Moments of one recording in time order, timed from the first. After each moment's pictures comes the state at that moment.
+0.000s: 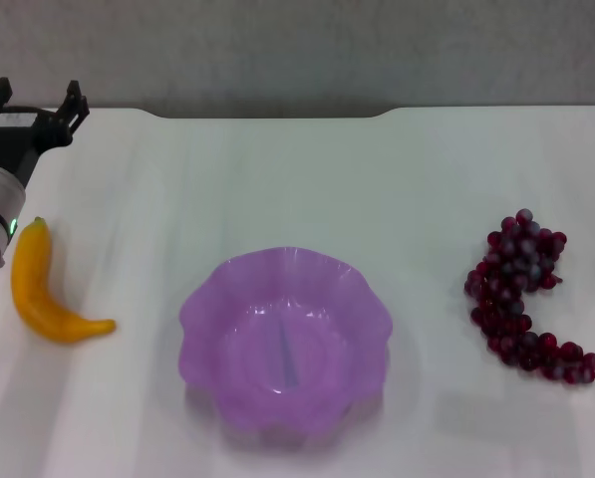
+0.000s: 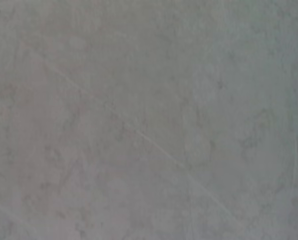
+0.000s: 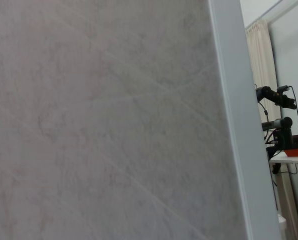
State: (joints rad) left arm -0.69 -2.03 -1.42 -0.21 2.58 0.77 -0.02; right arm 0.55 2.01 -2.09 -0.24 1.13 -0.99 0.01
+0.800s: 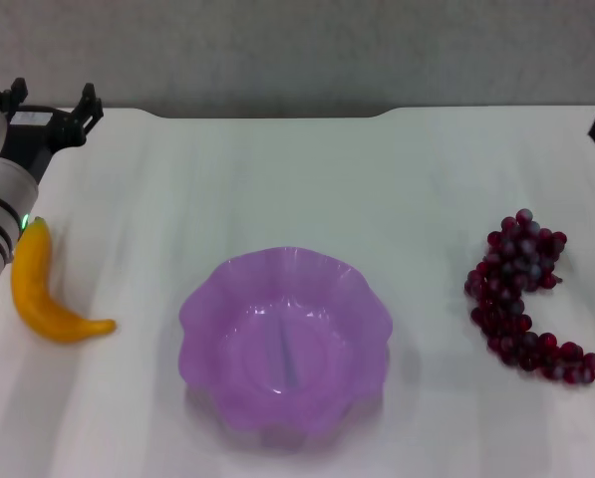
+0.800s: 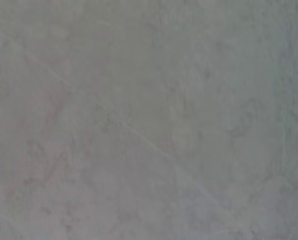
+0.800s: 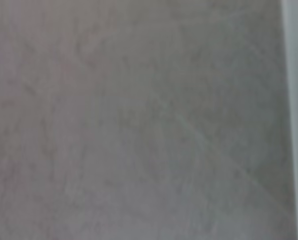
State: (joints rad) left arm -0.71 -2.03 -1.42 -0.21 2.58 0.72 -0.01; right arm 0.65 2.00 -2.10 -0.23 1.12 -0.75 -0.02
